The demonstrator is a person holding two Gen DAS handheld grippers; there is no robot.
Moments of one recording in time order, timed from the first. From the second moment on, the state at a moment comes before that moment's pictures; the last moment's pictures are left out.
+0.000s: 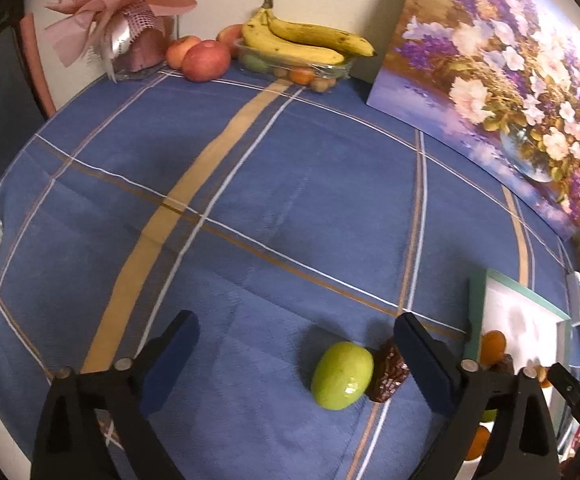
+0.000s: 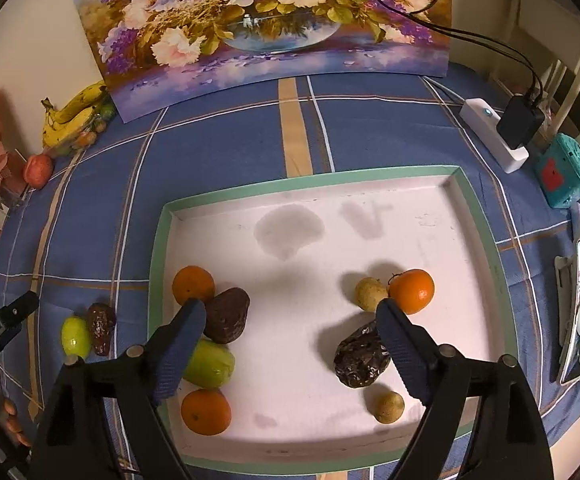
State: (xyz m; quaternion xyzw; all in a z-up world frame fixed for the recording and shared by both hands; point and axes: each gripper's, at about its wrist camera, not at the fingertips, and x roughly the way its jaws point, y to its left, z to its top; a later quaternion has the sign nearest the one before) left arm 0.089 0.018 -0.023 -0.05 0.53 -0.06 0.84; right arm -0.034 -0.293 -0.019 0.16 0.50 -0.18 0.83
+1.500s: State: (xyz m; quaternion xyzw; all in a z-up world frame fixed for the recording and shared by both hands) left arm 0.109 0.099 -0.008 -0.14 0.49 -0.04 0.86; right arm 0.031 -0.176 -0.013 0.15 0.47 -0.07 0.87
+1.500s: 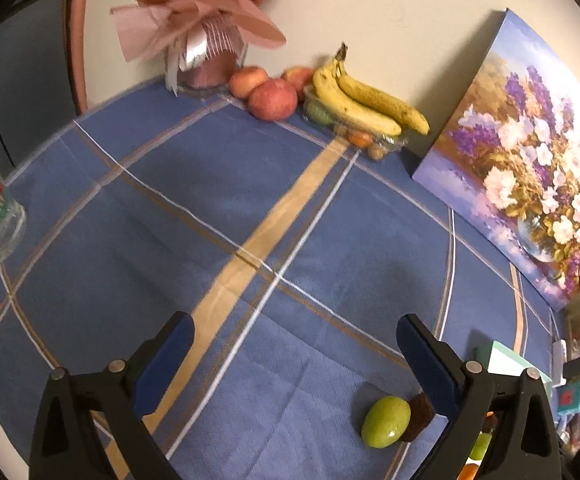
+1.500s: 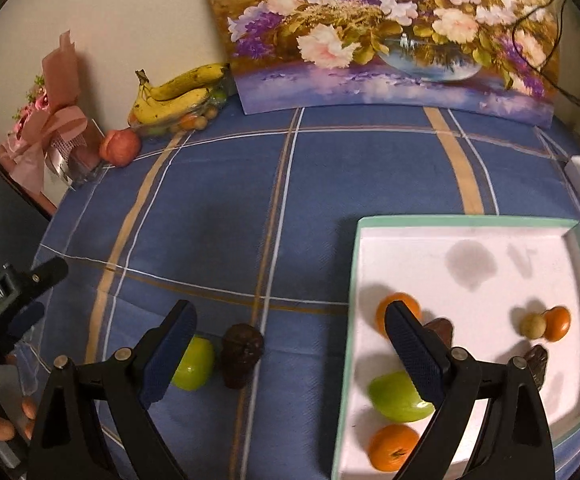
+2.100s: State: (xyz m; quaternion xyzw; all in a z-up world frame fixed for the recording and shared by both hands) left arm 0.119 0.074 -0.051 -0.14 0.56 -0.07 0.81; right arm 0.051 -0.153 -0.062 0.16 0.54 -0.05 0.82
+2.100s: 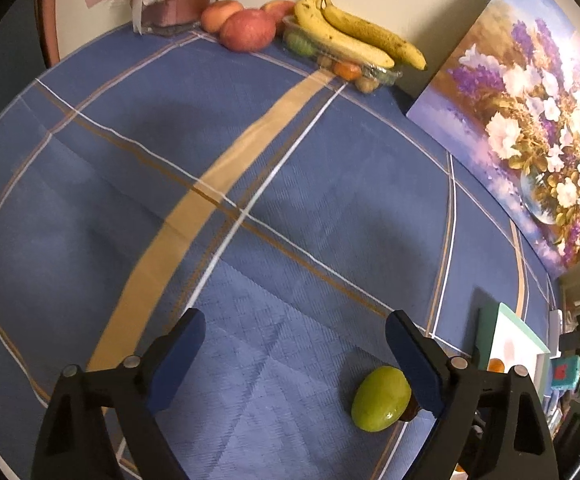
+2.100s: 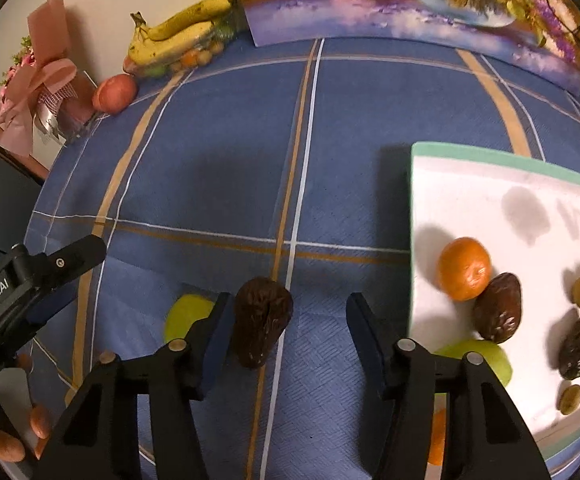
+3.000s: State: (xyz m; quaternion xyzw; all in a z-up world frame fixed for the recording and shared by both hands) left arm 0.114 0.044 -0.054 -0.14 0.59 -0.11 0.79; right arm 0.045 -0.169 -0.059 0.19 0.54 -0.04 0.82
